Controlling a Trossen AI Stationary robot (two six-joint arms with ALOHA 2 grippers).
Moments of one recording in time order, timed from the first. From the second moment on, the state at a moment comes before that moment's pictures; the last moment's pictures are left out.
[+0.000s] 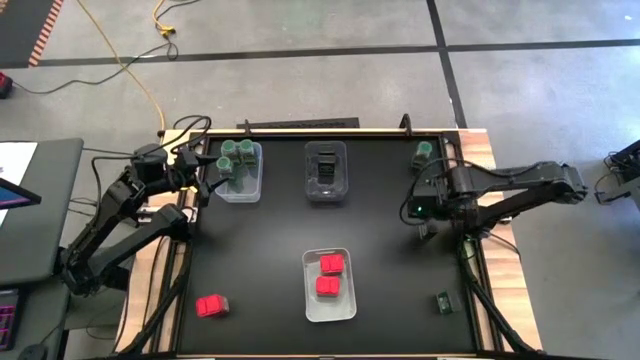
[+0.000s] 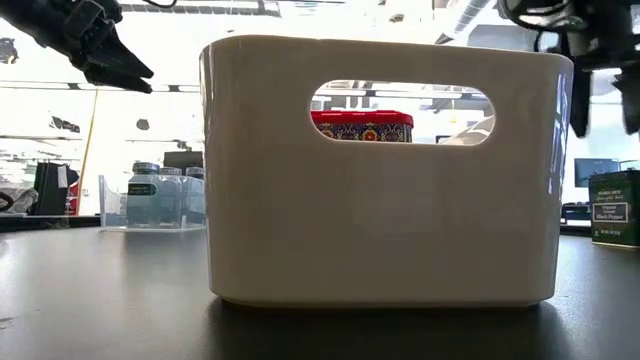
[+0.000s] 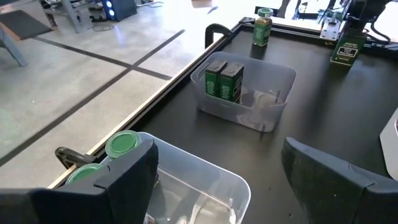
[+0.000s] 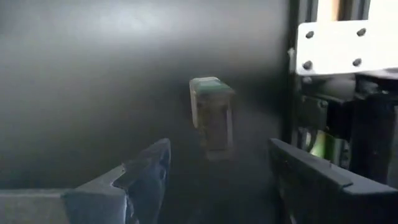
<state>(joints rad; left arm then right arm) 0.87 0.32 0.65 -0.69 0.28 0.19 0.05 1.12 0.98 -1.48 0.08 1.66</state>
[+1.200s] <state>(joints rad) 0.87 0.32 0.65 -0.69 0.28 0.18 0.07 1.12 0.71 -1.23 0.05 1.66</state>
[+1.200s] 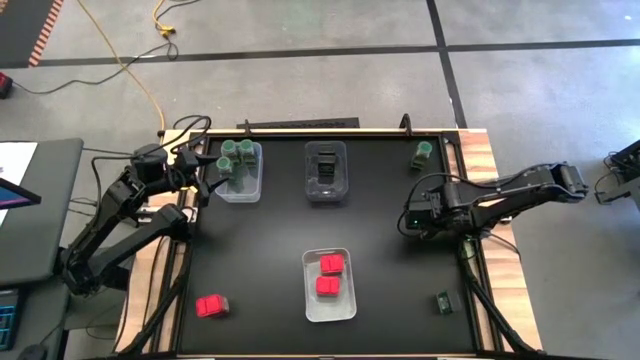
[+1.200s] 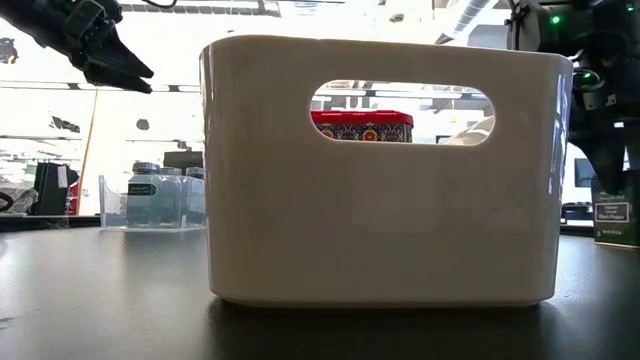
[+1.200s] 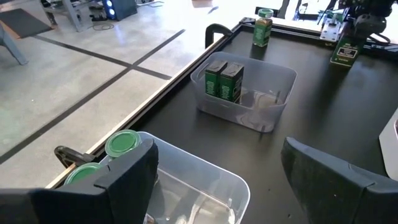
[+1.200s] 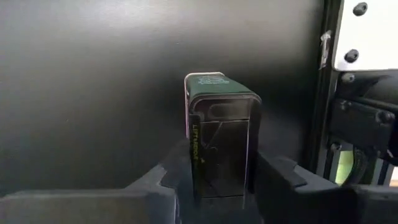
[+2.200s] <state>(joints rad) 0.87 0.32 0.65 -0.69 0.28 0.18 -0.17 1.19 1.34 -0.79 0.36 0.46</state>
